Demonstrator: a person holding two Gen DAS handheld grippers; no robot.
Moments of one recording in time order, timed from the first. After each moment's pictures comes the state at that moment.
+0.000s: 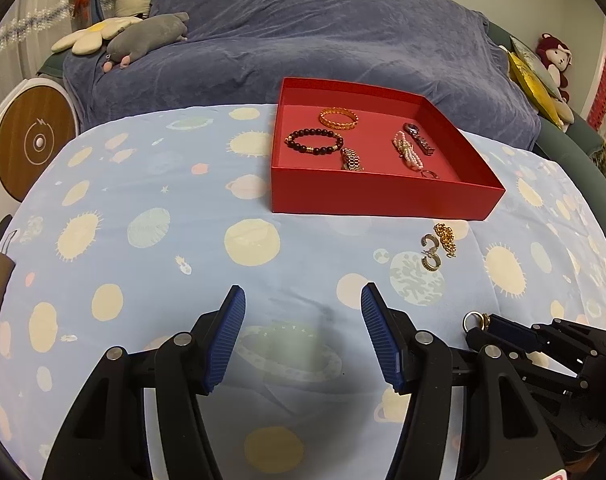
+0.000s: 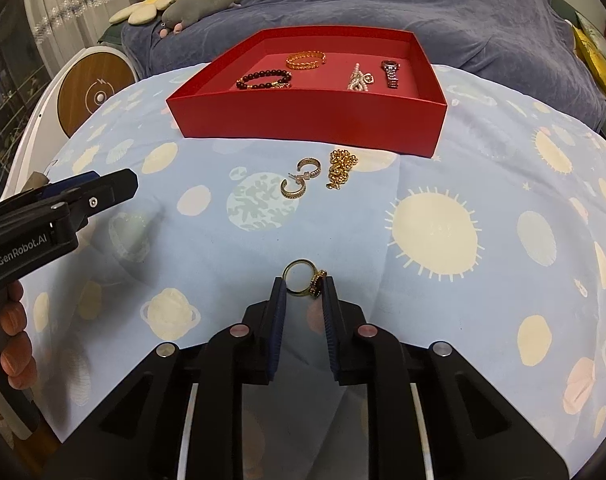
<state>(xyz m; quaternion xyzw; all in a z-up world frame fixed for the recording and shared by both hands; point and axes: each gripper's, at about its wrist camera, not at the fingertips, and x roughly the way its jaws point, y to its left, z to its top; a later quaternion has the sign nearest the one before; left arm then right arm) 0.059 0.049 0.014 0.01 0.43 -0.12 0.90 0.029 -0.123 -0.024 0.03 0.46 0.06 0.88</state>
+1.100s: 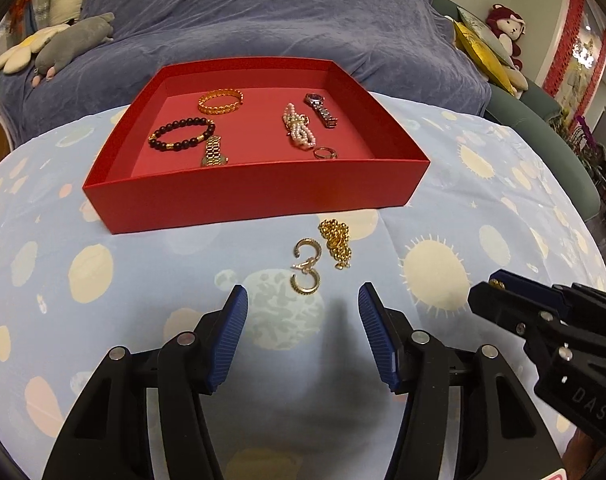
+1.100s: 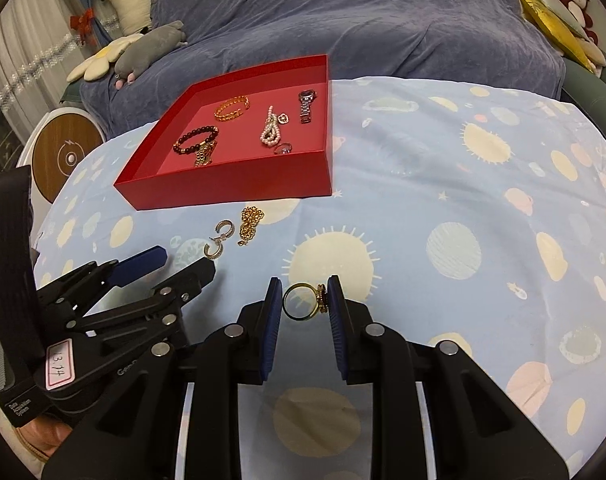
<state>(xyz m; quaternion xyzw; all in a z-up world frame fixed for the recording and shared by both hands) 0.082 -0.055 -0.012 0.03 0.44 -0.22 0.87 0.034 -0.191 0.008 0.10 0.45 0.00 0.89</state>
